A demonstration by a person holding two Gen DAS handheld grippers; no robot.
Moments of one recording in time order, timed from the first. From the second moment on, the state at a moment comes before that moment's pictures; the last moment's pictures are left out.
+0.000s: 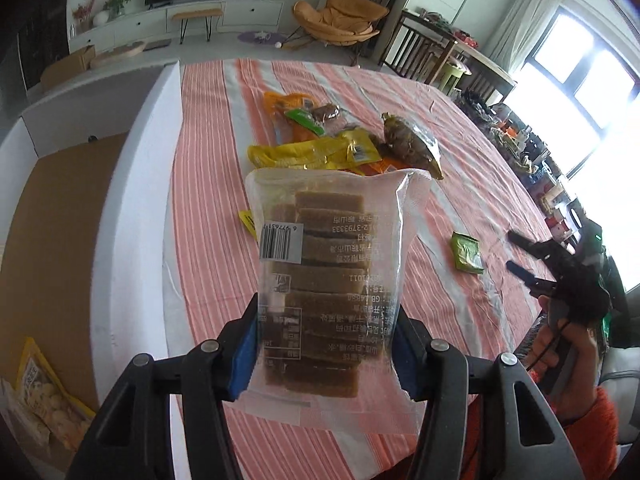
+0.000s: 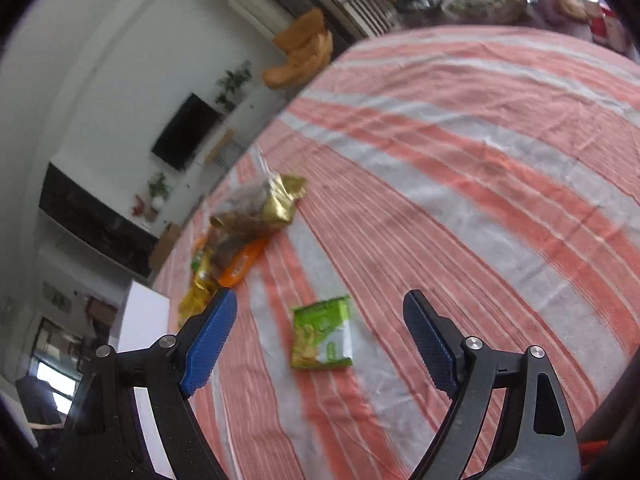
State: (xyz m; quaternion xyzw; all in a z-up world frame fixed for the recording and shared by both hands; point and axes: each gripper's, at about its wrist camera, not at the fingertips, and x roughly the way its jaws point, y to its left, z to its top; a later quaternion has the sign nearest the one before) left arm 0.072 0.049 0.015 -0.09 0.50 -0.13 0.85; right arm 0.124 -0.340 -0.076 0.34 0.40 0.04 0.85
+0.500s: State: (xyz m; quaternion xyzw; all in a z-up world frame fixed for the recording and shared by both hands) left arm 0.036 0.123 0.056 -0.11 0.44 -0.09 0.89; right arm 0.184 -0.229 -0.096 0.07 0.56 -0.06 0.82
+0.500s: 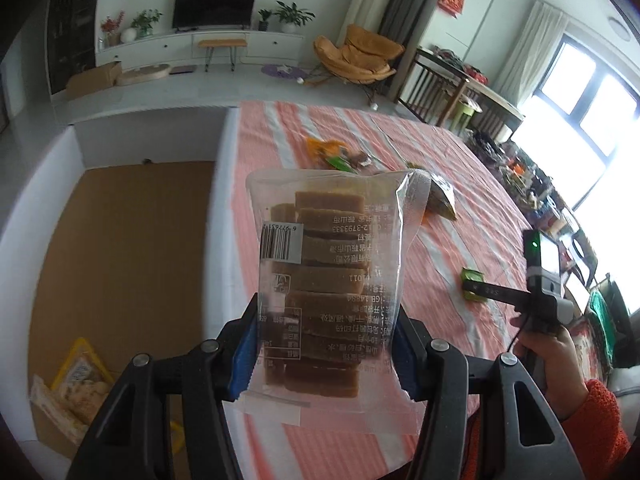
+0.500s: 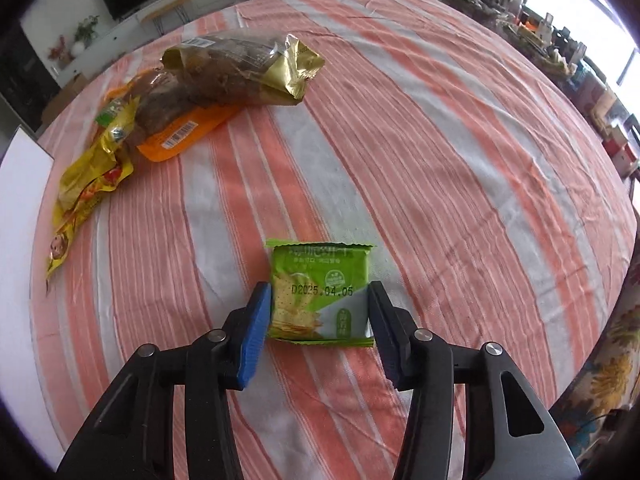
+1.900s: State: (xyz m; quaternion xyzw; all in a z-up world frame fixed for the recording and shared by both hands) left arm 0.028 0.054 0.057 -0.07 0.44 -0.15 0.88; right arm 0.130 -0.182 -0.089 0.09 0.47 -0.05 0.88
